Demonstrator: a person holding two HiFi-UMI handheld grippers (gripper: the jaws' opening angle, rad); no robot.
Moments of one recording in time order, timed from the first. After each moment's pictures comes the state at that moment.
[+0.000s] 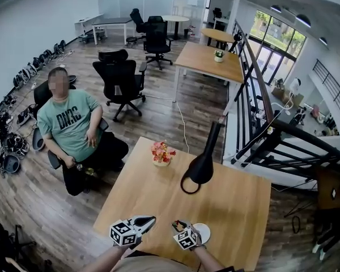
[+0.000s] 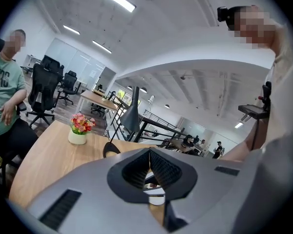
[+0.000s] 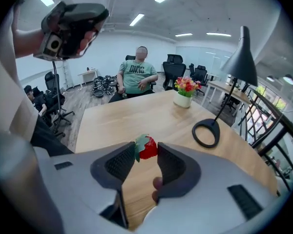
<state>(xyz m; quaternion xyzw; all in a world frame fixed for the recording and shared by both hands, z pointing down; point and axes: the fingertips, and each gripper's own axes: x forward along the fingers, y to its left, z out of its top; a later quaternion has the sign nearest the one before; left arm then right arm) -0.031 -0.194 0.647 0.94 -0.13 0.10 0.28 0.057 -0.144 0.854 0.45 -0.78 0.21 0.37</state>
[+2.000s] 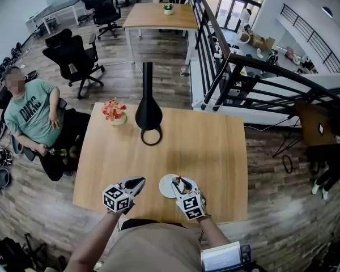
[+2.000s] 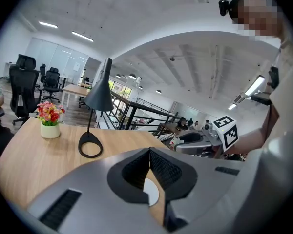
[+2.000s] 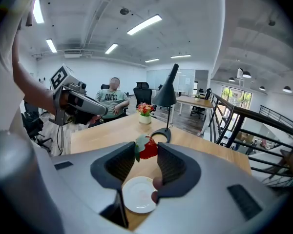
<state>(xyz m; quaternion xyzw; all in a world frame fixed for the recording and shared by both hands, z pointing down) 0.106 -0.115 0.700 0.95 -0.07 0.18 0.23 0.223 -0.042 0.724 0.62 -0.73 0.17 0.25</state>
